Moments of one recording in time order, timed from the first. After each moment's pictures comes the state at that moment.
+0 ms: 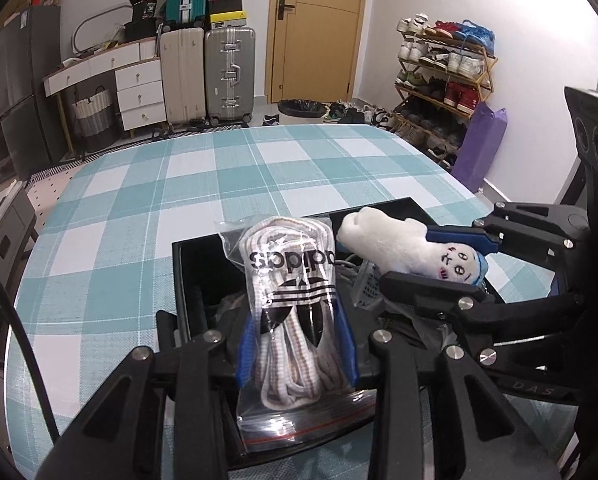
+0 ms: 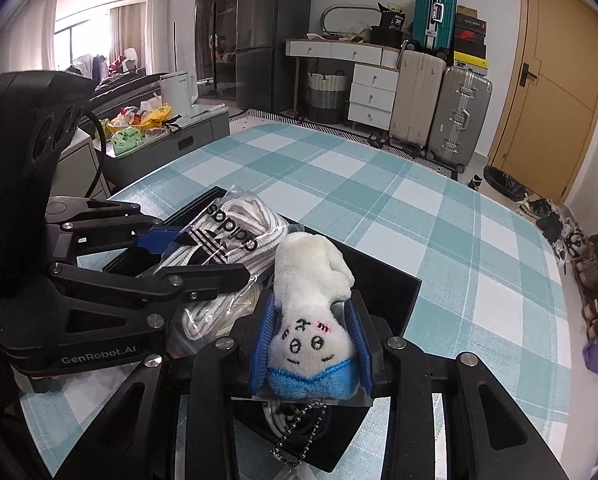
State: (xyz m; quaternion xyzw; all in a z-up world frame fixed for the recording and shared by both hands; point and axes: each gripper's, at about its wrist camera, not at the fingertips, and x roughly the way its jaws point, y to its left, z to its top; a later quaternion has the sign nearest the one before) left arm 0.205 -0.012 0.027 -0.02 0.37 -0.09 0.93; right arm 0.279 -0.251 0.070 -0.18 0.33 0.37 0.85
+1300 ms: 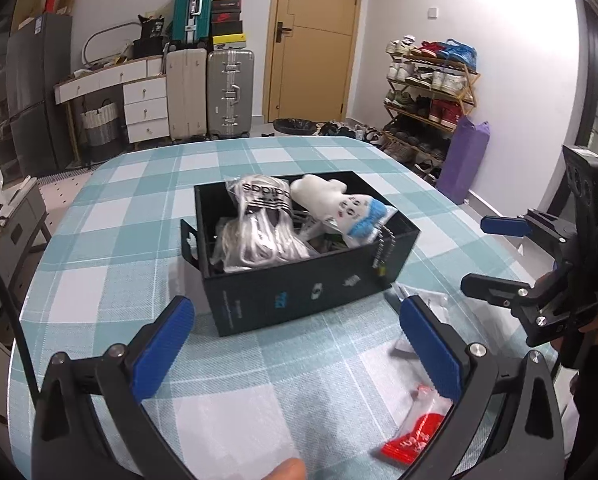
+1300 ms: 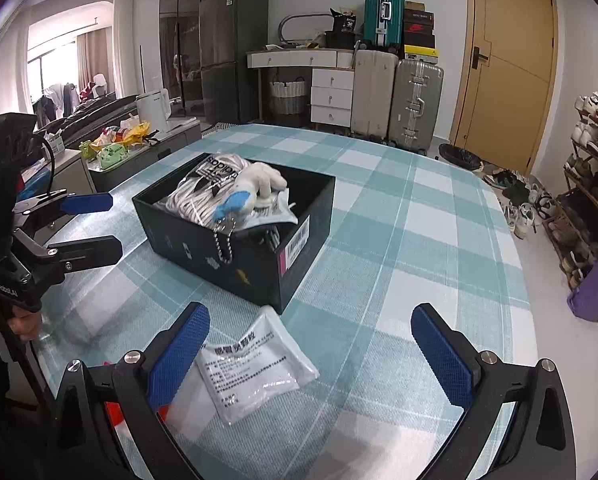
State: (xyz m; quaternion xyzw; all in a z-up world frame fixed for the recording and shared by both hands) left arm 0.096 -0.021 0.036 -0.03 0.33 -0.09 0.94; right arm 0.202 -0.362 0.065 -0.14 0.34 0.31 0.88
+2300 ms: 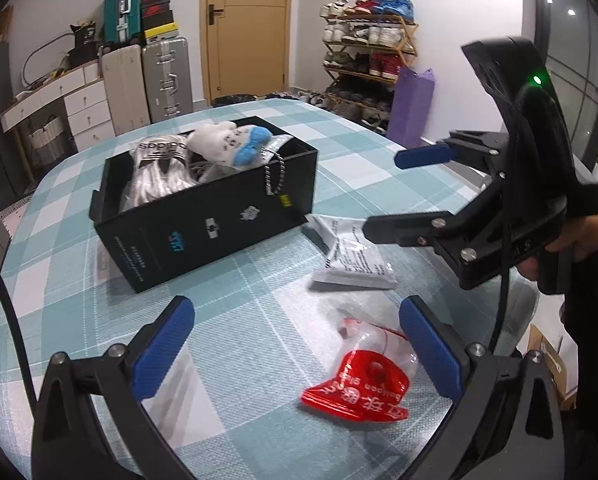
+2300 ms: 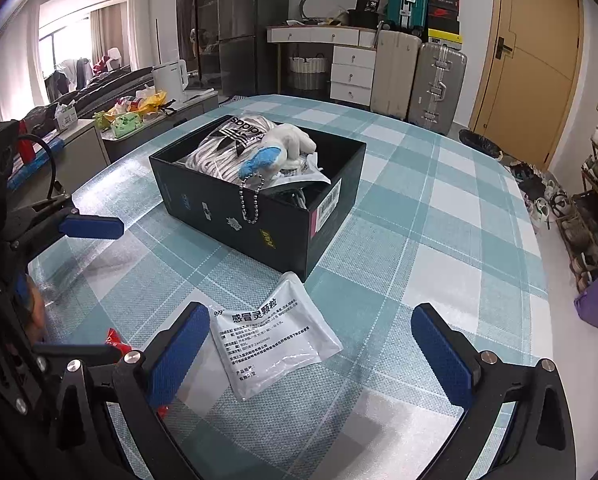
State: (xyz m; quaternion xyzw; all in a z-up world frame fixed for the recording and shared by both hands) left arm 0.062 -0.077 0.015 0.04 0.36 -0.18 0.91; right arm 0.197 -0.352 0.052 -0.16 0.37 0.34 0.85
